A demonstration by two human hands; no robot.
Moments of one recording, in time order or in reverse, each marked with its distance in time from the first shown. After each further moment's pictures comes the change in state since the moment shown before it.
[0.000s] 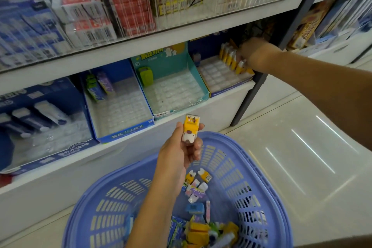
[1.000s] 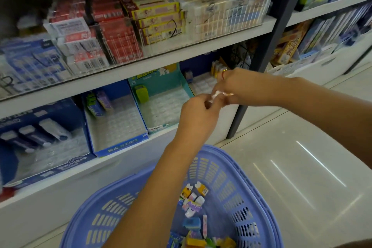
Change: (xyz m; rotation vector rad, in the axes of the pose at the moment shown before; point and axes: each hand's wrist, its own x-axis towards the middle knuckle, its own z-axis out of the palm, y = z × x) left_hand 0.043 0.046 0.085 1.046 0.096 0.612; right_hand -0.083 -0.019 -0.016 0.114 0.348 -0.497
